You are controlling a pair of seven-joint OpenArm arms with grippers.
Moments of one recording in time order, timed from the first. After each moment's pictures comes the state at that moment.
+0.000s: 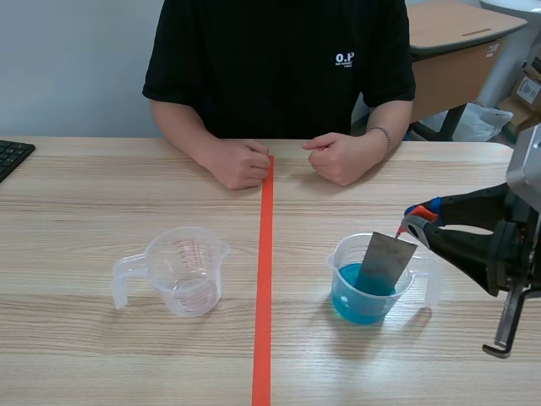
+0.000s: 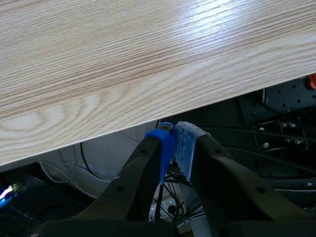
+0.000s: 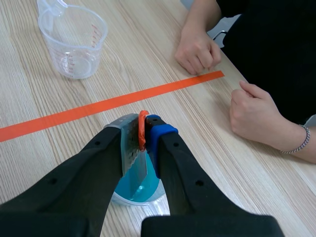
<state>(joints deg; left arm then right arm) 65.9 -32.4 -7.6 100.5 -18.6 -8.3 -4.6 -26.9 40.3 4.3 103.5 -1.6 41.0 22.1</state>
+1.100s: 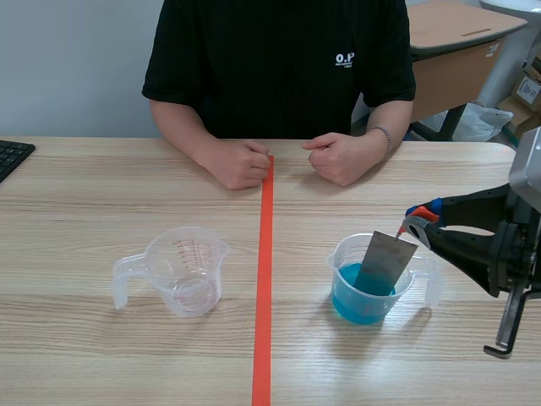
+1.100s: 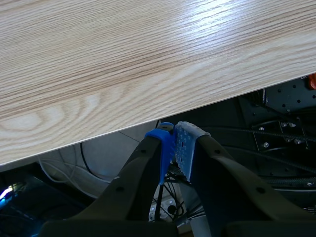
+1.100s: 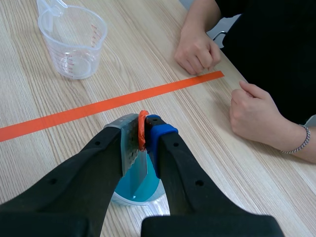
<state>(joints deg) 65.9 -32.4 -7.6 100.5 -18.6 -8.3 -4.5 -26.9 40.3 4.3 103.0 -1.8 41.0 22.8</state>
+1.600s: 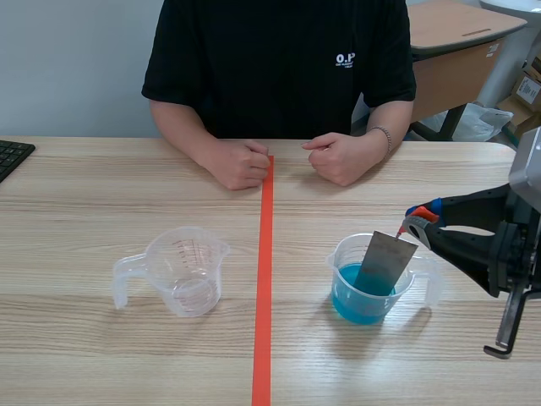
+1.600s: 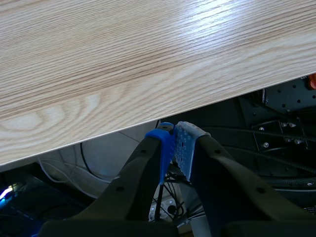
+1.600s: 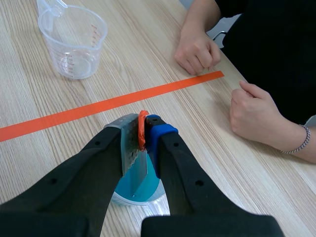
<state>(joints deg) 65.9 -32.4 -7.6 100.5 -18.6 -8.3 -4.5 -26.9 40.3 4.3 103.0 -1.8 41.0 22.8</state>
